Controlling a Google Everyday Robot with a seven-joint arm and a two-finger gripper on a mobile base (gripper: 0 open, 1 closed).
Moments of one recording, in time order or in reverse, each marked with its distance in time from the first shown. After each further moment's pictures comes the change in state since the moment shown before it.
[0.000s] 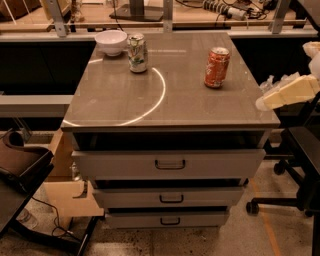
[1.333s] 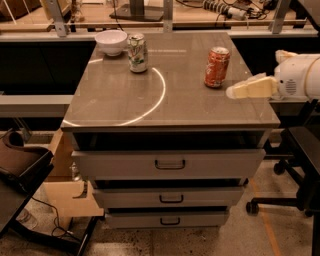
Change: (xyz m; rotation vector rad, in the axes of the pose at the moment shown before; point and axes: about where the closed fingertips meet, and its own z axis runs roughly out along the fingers) arm -0.012 -0.018 0.082 0.031 -0.258 0.157
